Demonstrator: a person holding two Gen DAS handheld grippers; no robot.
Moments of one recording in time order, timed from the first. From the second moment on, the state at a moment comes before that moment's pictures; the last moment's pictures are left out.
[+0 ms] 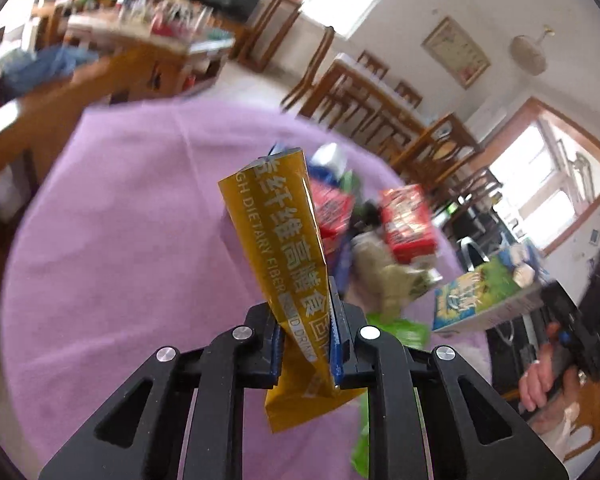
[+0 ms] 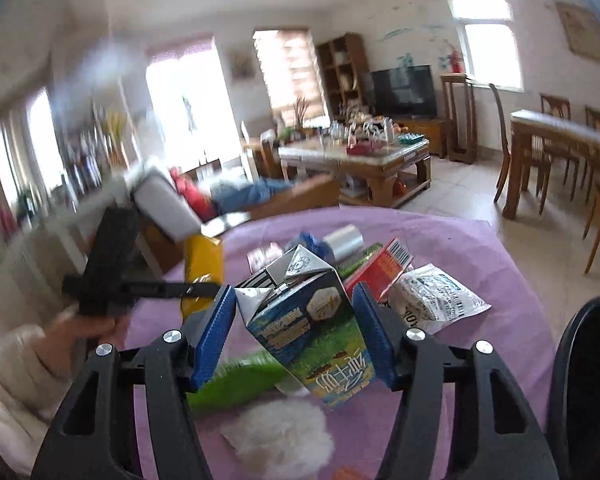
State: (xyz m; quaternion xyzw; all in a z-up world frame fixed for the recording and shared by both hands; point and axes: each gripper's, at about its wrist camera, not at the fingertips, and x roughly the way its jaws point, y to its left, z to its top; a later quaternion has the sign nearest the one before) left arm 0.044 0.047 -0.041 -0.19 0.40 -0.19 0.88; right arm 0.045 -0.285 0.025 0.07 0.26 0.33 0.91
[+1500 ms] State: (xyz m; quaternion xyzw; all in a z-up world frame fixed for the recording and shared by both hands) left arm 0.099 -0.427 -0.049 -0.02 0.40 -0.45 0.80; right arm 0.004 -0.580 -0.062 0.35 0.20 -0.01 0.91
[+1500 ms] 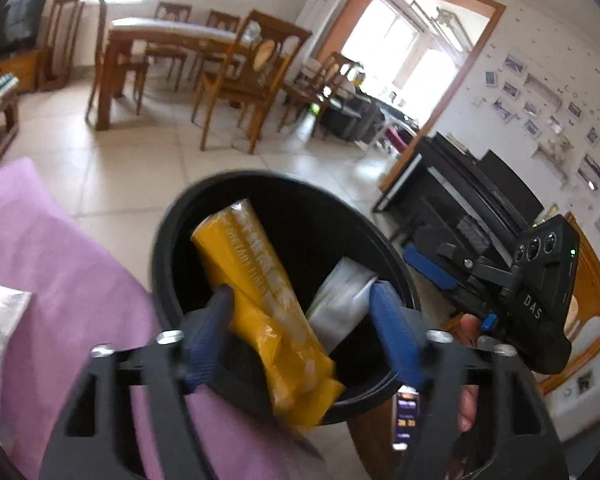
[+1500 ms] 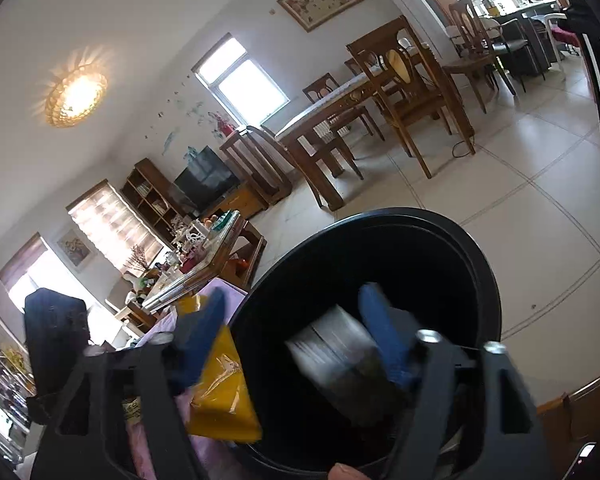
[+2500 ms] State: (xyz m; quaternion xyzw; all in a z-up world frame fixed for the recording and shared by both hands) left arm 0.097 0.032 -0.041 -0.21 0.42 -0.19 0.86; right arm 0.160 -0.271 -0.023 0.15 0.37 0.14 0.90
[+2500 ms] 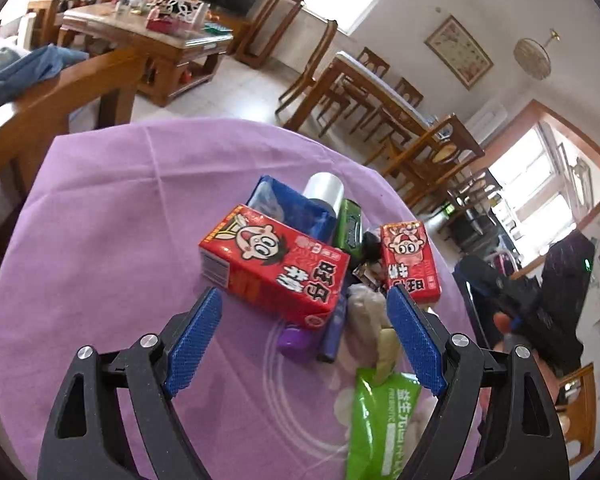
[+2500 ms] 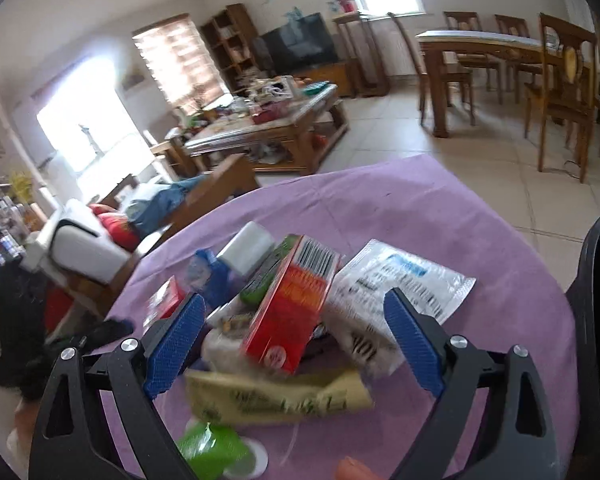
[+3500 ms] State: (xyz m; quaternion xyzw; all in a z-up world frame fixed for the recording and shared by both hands) left arm 0.131 0.024 -0.109 -0.40 0.42 -0.23 0.78; right arm 0.152 -0.336 -0.062 0.39 0.36 0.14 0.83
